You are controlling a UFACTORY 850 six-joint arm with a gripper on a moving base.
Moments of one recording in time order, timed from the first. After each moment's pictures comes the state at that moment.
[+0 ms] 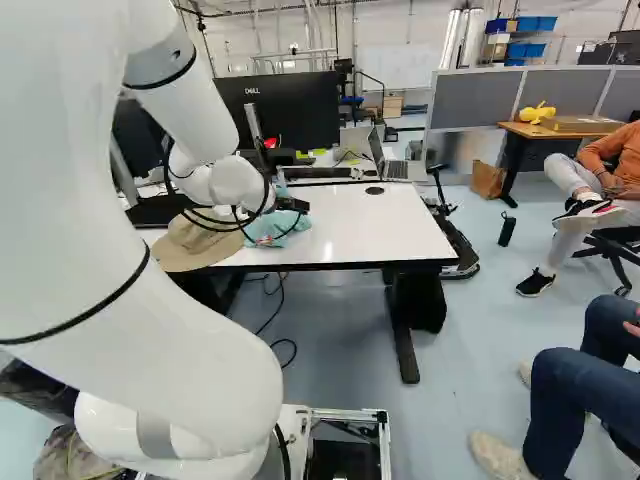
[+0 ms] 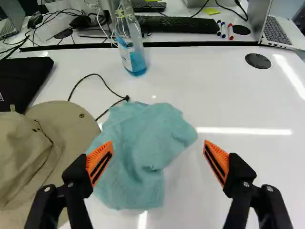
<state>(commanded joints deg) 5.1 4.2 -29.7 2.0 18.2 0.0</state>
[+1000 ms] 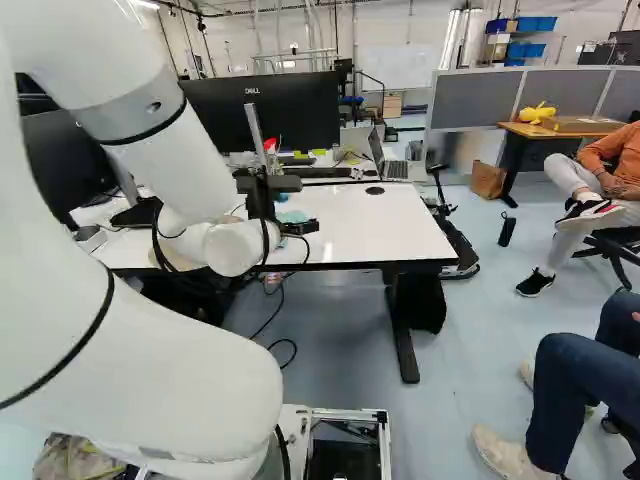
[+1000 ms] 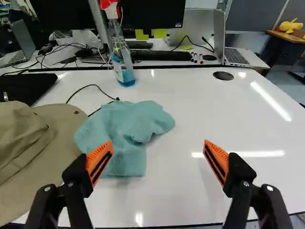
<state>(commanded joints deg) 1.3 13.1 -11.2 0.5 42.1 0.0</state>
